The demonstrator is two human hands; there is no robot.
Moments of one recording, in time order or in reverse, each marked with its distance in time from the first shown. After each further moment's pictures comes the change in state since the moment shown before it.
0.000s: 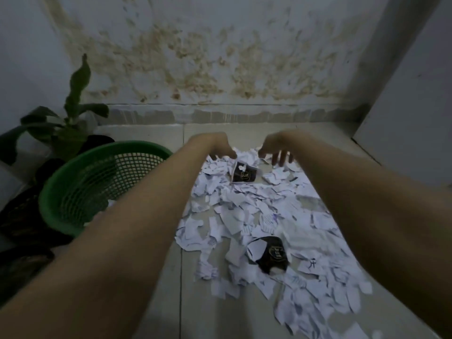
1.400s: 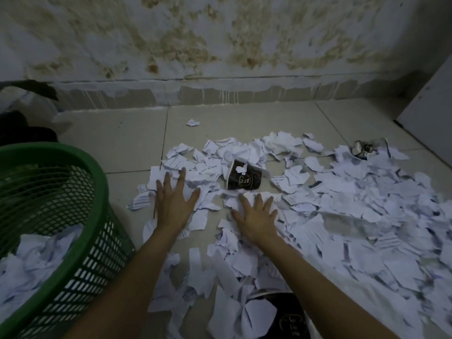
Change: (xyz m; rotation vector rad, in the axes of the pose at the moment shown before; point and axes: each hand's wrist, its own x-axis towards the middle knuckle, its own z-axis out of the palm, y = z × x) left_hand 0.141 -0.137 0.186 -0.200 0.527 -0.272; right_hand 0.172 0.031 0.197 0.227 0.224 -0.082
